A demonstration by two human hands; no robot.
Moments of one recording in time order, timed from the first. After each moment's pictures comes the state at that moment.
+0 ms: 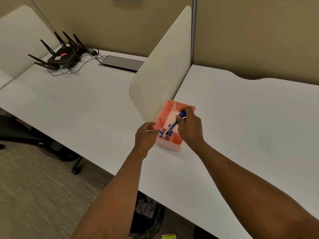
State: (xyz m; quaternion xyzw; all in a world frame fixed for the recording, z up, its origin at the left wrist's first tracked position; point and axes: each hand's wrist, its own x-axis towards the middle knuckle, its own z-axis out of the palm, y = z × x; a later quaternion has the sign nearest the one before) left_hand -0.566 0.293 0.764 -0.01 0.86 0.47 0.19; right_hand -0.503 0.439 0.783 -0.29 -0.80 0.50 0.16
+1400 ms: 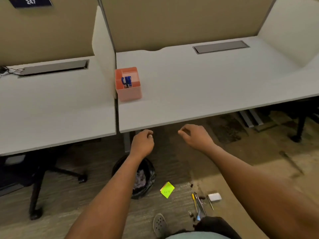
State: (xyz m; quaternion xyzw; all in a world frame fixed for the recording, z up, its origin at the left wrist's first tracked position) left_hand -0.337 0.033 0.763 0.41 0.82 0.28 0.28; right_hand -0.138 0.148 0.772 -0.45 -0.85 0.26 0.10
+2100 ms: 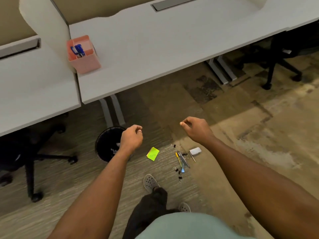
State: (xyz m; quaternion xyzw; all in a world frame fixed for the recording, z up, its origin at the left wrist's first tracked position) left_hand -0.160 -0.053 0.727 0.42 0.84 0.20 0.29; right_hand 0.085 0.038 0.722 -0.56 -0.76 0.30 0.11
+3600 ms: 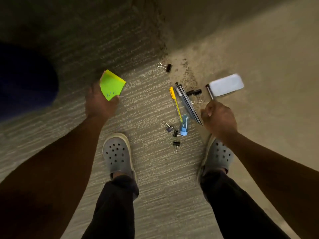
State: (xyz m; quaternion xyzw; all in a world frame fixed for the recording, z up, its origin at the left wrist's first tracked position) left_hand -0.183 0.016 -0.030 0.36 0.88 0.00 0.30; right_hand 0.172 0.070 0.001 -0.68 -0.63 0.35 -0.11
